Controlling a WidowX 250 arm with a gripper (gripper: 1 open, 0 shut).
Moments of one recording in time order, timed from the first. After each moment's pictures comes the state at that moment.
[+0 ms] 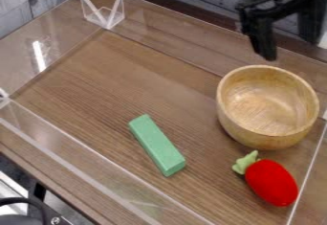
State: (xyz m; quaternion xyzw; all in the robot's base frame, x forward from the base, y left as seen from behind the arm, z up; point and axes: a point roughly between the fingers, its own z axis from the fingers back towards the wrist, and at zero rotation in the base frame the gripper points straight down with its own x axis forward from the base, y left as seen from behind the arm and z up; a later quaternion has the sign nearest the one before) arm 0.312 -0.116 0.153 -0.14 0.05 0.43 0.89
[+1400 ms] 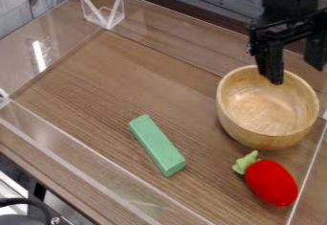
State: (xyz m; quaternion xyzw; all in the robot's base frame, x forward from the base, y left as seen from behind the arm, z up) arm 0.292 -0.123 0.150 -0.10 0.05 0.45 0.89
